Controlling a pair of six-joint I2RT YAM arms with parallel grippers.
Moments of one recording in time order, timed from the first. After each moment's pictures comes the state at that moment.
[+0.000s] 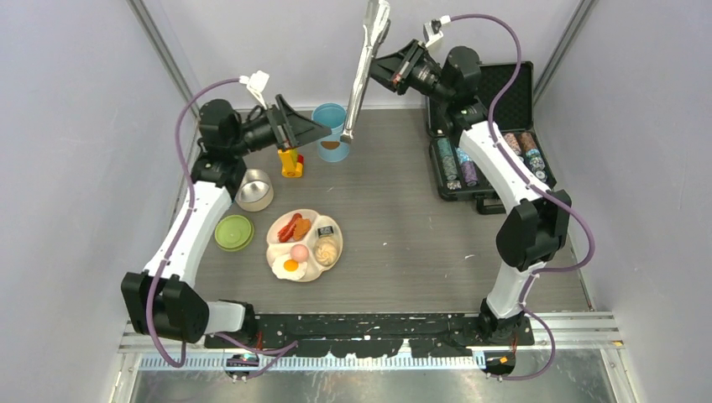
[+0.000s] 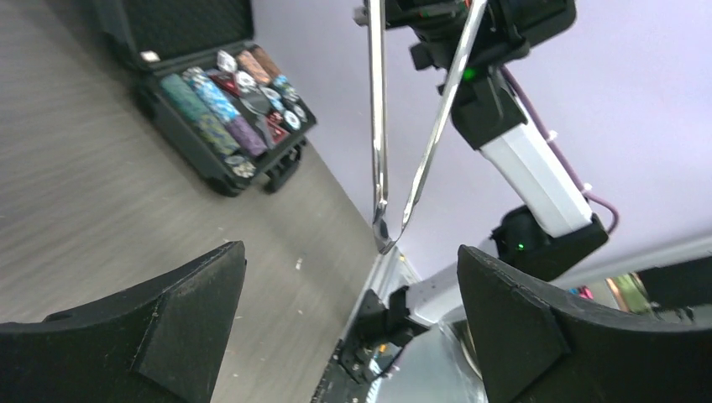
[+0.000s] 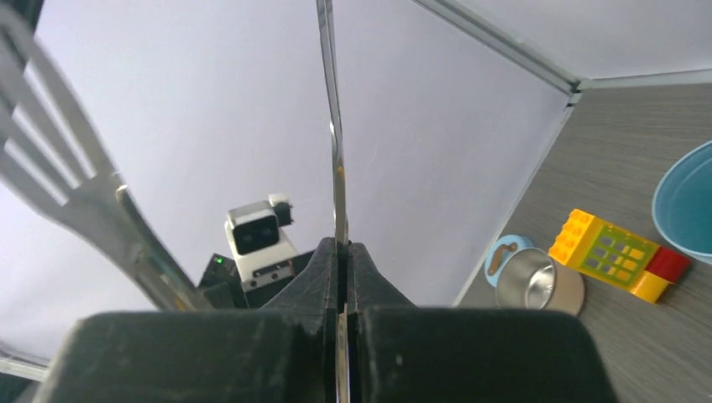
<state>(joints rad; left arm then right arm) -0.14 1.30 1.25 0.06 0.92 -0.84 0.35 1.80 1.78 0.23 -0.63 1.18</state>
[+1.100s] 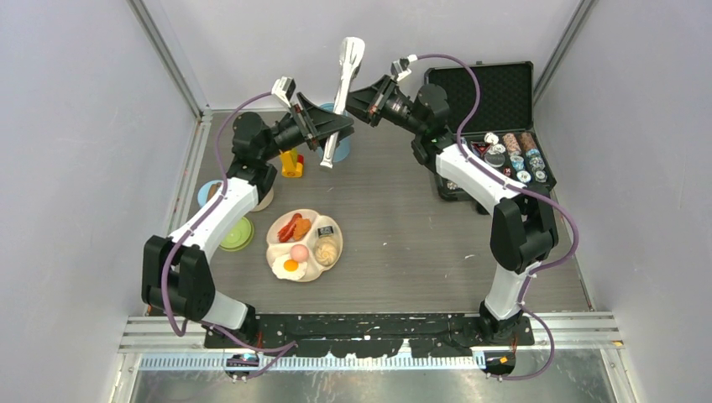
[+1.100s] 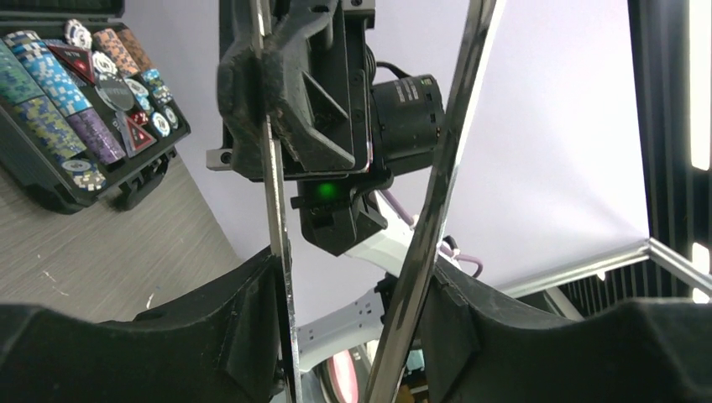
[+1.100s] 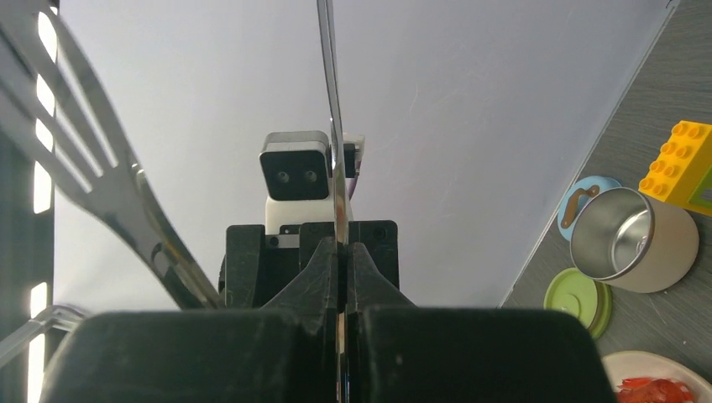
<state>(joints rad) -0.32 1.45 1.13 0.60 0.81 -1.41 0.48 1.81 1.50 0.58 -0.60 1.41</state>
